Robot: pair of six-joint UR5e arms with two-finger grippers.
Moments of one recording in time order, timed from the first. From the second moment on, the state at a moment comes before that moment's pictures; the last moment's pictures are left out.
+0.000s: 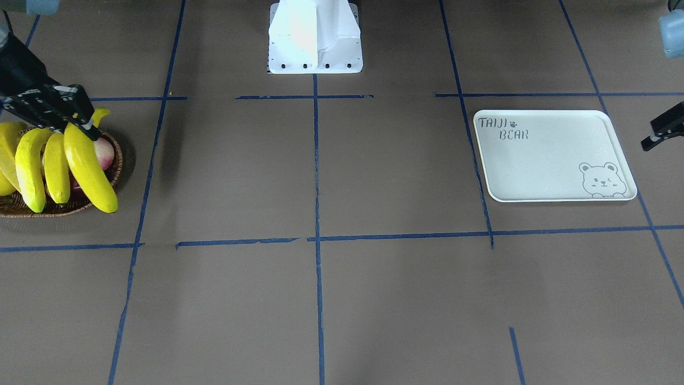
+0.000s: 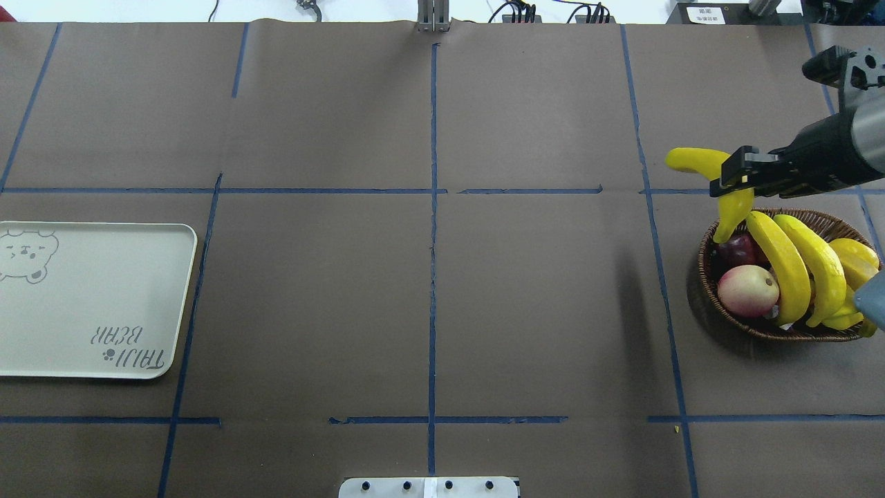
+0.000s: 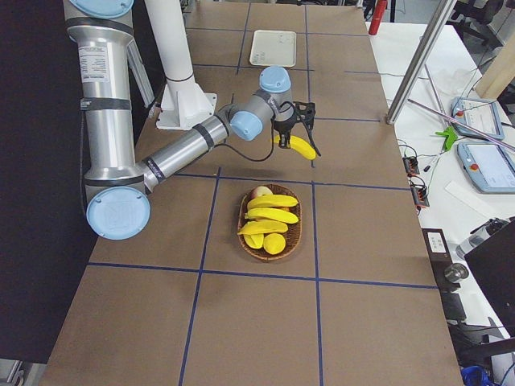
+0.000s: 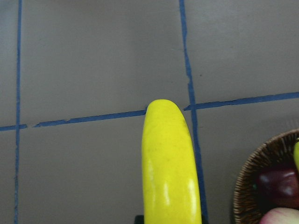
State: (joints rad) left arm -1.36 -1.65 -1.80 -1.70 -2.45 -0.39; right arm 0.98 -1.48 2.10 -1.29 2.20 1.09
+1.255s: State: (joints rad) left arm -0.92 -1.99 -1.92 -1.93 -2.45 -1.72; right arm 0.62 -1.32 1.95 -0.68 1.83 1.54
